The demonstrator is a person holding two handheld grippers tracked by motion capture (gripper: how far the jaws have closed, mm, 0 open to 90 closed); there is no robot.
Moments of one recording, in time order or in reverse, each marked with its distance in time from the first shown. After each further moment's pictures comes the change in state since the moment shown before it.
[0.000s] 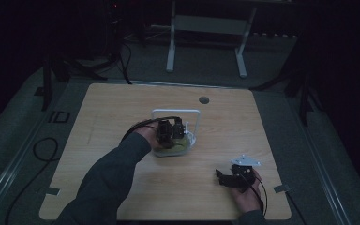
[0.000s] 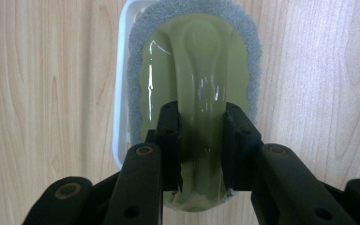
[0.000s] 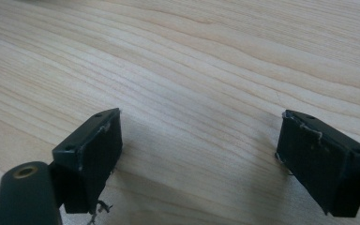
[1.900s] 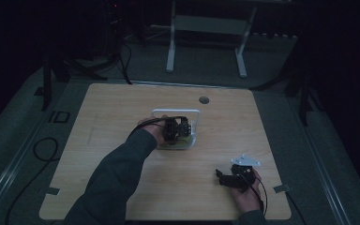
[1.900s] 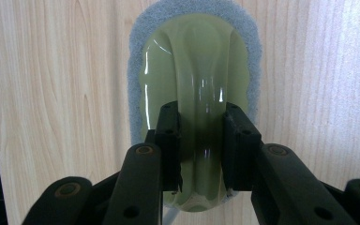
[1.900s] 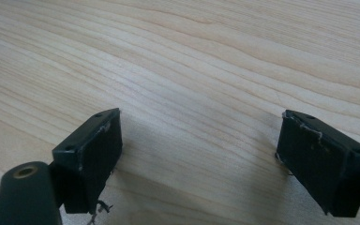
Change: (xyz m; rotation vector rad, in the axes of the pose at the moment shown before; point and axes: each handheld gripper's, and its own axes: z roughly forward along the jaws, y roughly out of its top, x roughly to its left) left arm 0.010 0.016 0.019 0.038 0.102 0.087; right arm 0.000 0.000 0.000 0.000 0.000 0.001
